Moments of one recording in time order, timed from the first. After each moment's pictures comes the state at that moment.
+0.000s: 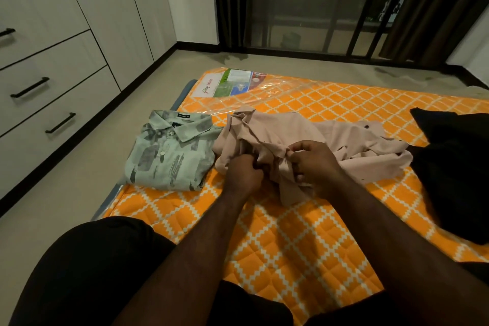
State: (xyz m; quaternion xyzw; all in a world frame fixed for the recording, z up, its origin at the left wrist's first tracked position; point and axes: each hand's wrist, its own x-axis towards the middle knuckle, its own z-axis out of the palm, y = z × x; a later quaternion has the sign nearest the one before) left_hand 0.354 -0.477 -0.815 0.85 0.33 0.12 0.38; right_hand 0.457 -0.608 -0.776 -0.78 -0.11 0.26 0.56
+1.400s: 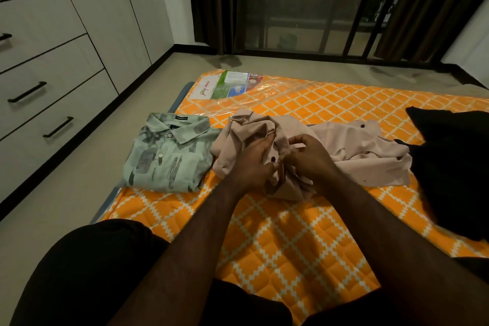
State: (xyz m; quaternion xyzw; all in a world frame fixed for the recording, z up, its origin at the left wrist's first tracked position) left_hand 0.357 -0.479 -0.788 0.87 0.12 0.13 0.46; right_hand 0.456 -0.608 -0.771 -0.78 -0.16 0.24 0.56
